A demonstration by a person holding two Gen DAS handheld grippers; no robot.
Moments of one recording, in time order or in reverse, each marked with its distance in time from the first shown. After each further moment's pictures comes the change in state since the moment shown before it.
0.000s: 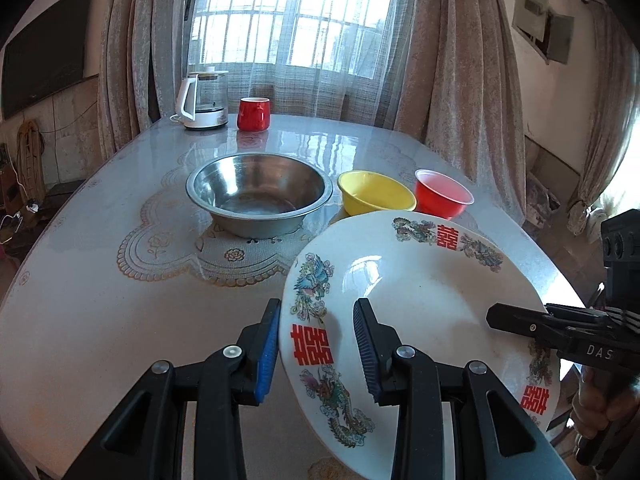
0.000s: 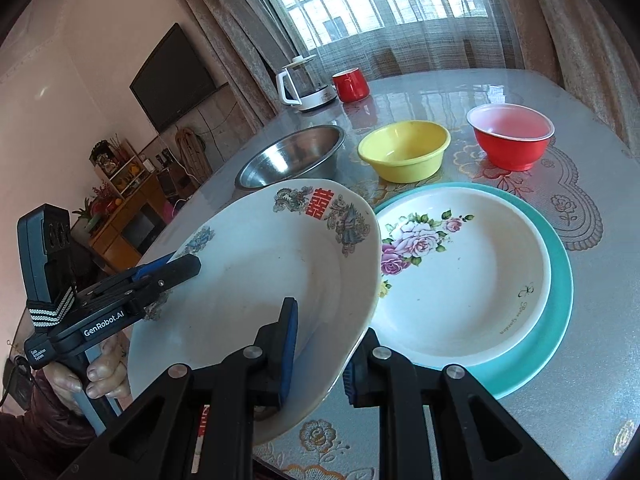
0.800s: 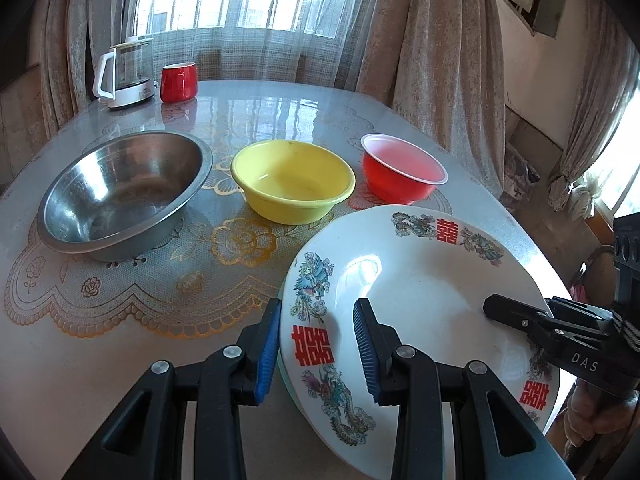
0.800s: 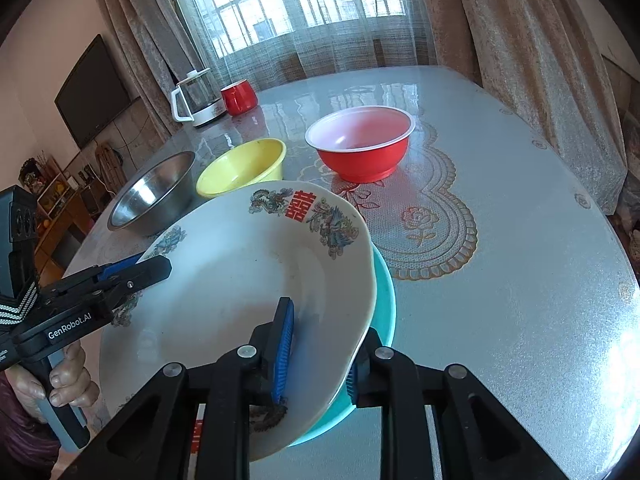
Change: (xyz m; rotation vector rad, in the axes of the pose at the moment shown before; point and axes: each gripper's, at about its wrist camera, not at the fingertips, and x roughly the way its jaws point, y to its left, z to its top) left arm 0.105 -0.072 0.033 0.022 0.138 -0.102; right arm -0.007 -0.095 0.022 0.060 0.008 -0.278
